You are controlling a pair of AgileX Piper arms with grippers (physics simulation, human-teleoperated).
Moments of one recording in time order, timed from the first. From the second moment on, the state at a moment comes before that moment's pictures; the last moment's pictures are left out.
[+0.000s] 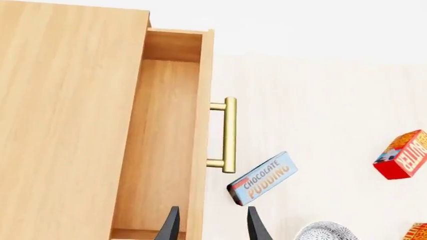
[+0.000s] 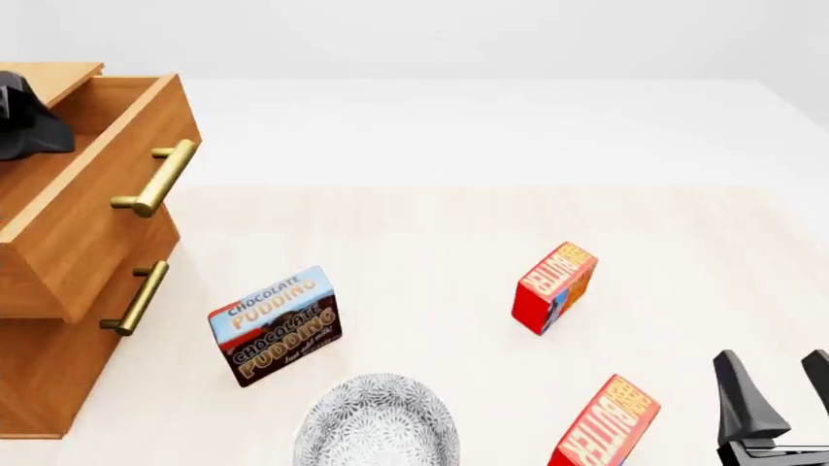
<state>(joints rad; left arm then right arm) 0.02 1.08 -1.49 1.22 -0.05 0.00 0.00 0.00 0.00 0.00</state>
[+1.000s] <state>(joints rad) 0.02 1.17 -1.42 1.12 -0.13 0.00 0.00 0.00 0.00 0.00</state>
